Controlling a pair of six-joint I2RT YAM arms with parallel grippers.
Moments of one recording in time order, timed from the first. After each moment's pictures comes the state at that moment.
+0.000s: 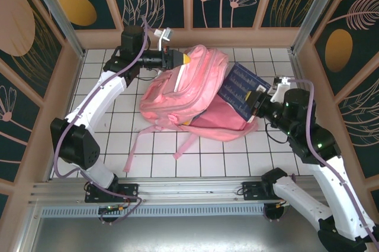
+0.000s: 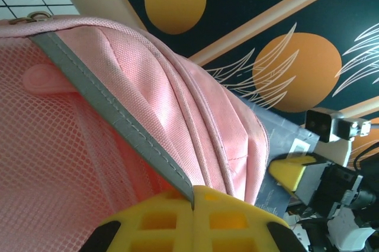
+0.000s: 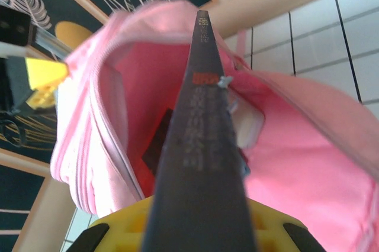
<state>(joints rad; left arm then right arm) -0.38 1.65 1.58 -0.24 1.04 -0.72 0.47 0.72 1.12 -0.78 -0.07 0.67</state>
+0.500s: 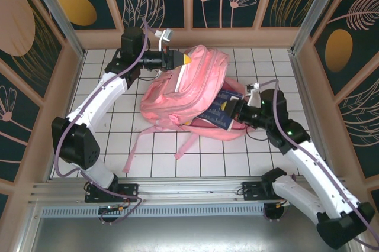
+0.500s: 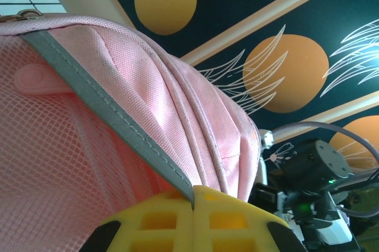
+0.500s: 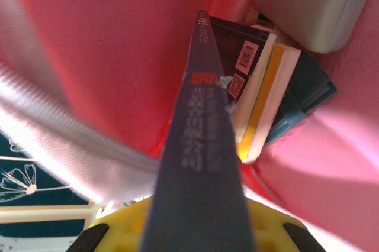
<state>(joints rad) -0.38 1.65 1.53 -0.13 1.07 -0.79 0.47 0.83 0.81 -0.41 -0.44 0.87</state>
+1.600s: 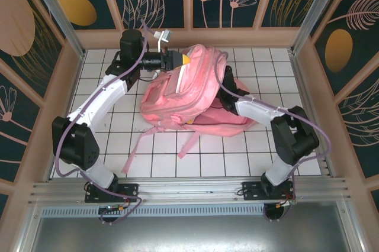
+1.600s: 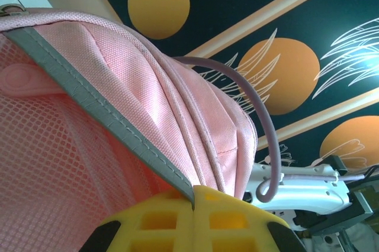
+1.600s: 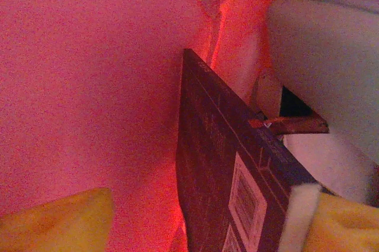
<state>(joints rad) -0.37 1.64 1.48 -0.02 1.09 -0.83 0.56 1.65 1.02 0.24 -0.36 1.03</state>
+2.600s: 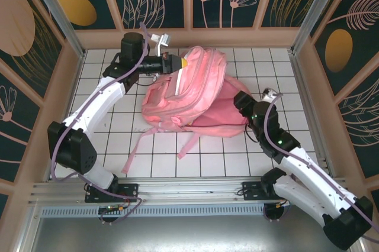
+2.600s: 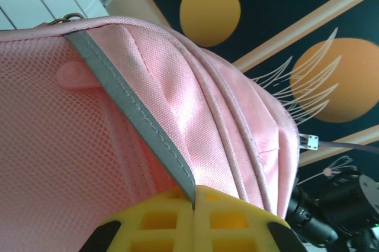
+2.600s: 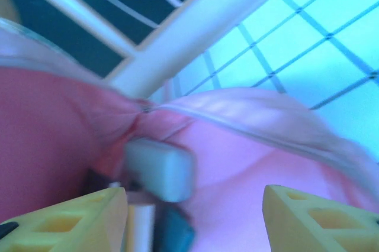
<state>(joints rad) -0.41 1.60 1.47 -0.24 0.87 -0.59 0.58 0.74 0.58 -0.20 0.42 0.89</state>
